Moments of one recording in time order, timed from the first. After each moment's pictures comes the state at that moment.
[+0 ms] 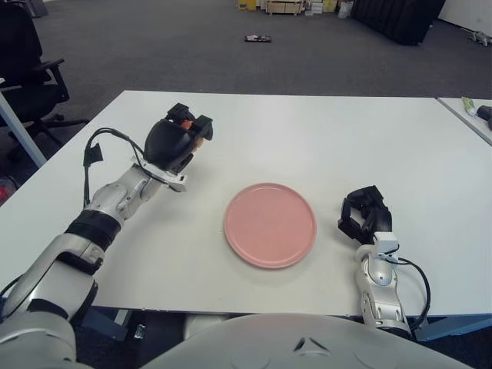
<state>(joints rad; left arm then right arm) -0.44 0.67 -0.46 0.41 0.86 -0.38 0.57 0.21 0.06 -0.12 0.16 -0.09 -0.33 -0.22</state>
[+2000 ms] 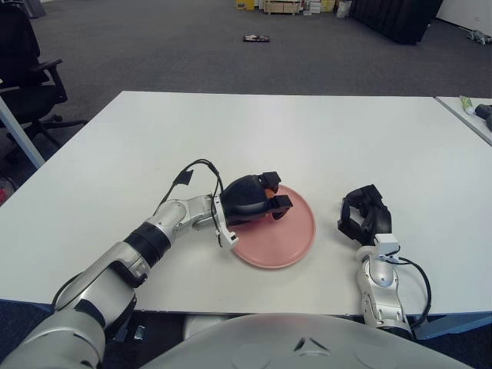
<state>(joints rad) -0.44 0.43 -0.68 0.41 1.06 -0.78 0.34 0.21 0.04 -0.13 0.20 -0.07 -0.41 -0.18</state>
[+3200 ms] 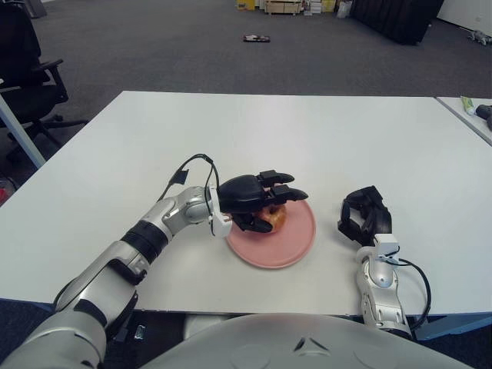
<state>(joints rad) -0.43 0.43 -0.59 0.44 0.55 -0.91 -0.19 0.23 0.06 -0.12 0.15 -0.09 -0.35 -0.20</state>
